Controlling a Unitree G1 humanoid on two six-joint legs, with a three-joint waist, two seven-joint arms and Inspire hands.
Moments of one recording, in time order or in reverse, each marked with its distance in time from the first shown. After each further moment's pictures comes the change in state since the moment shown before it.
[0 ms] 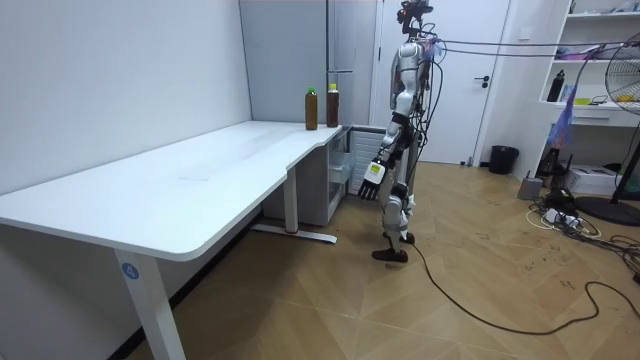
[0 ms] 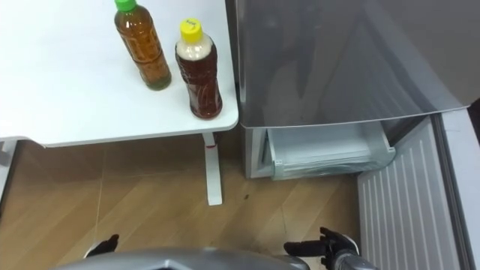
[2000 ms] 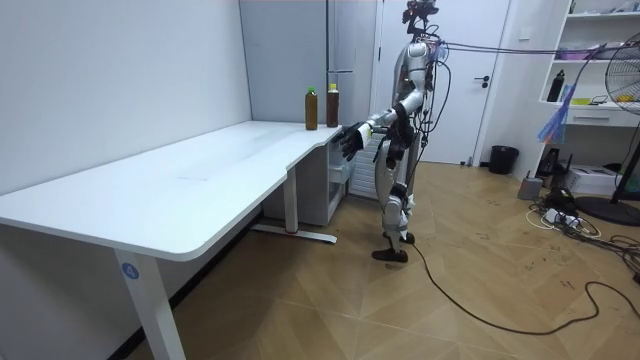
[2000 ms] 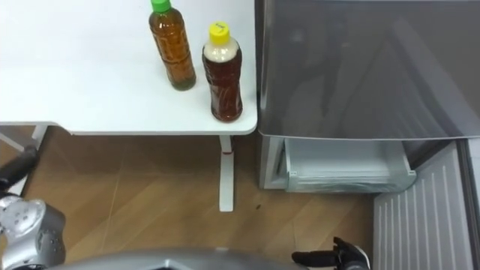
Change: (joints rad) left arm 0.028 0.003 0.265 -0.866 -0.518 -0.249 0.723; right arm 0.075 -0.008 -0.064 -0.045 -0.057 -0.034 -0.067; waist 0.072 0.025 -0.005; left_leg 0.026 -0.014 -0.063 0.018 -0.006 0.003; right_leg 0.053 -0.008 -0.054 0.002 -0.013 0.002
